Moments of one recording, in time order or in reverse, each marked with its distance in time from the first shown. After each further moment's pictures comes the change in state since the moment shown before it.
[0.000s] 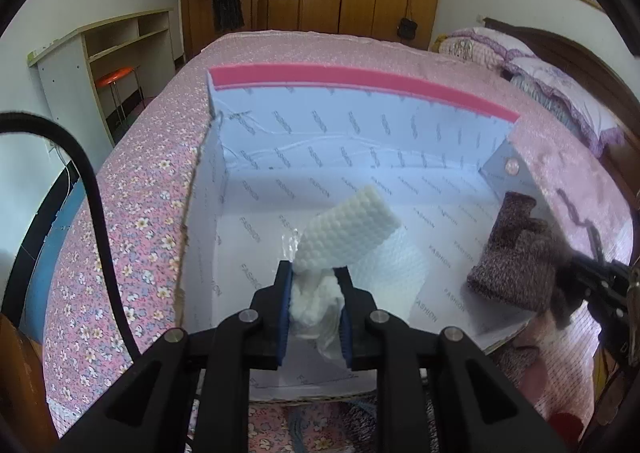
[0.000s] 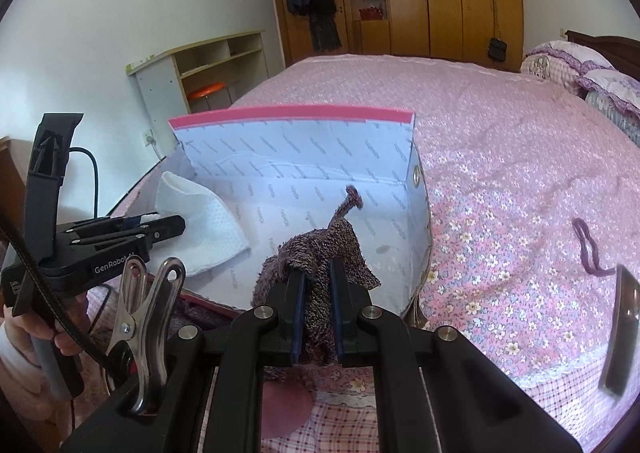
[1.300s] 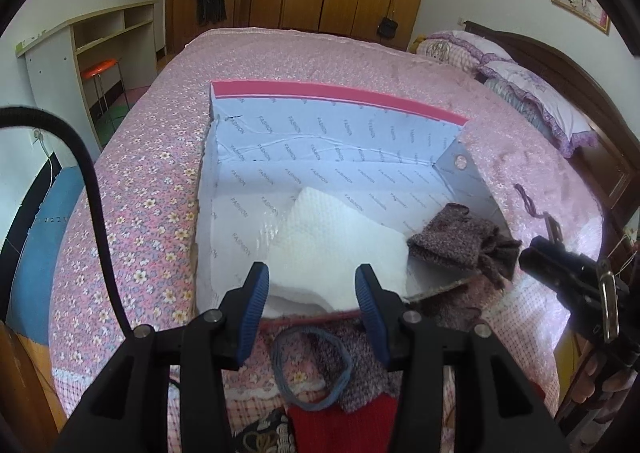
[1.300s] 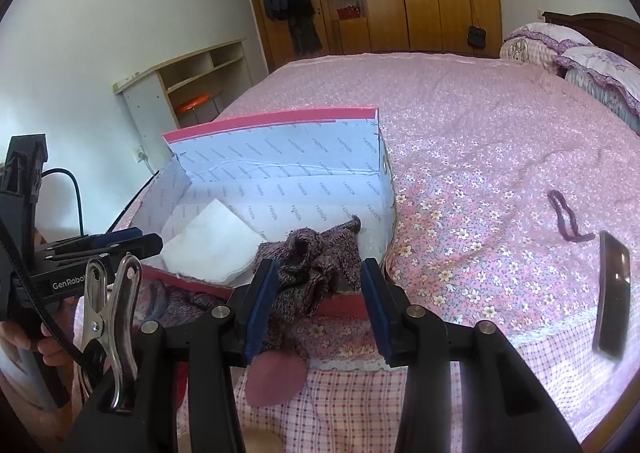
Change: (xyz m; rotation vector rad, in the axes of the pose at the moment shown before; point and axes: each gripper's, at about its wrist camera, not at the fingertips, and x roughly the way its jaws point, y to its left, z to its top) left arm -0.048 0.007 -0.011 -0.006 0.032 -0.103; right arm -0.033 -0.013 -0.009 0.085 -0.015 -0.015
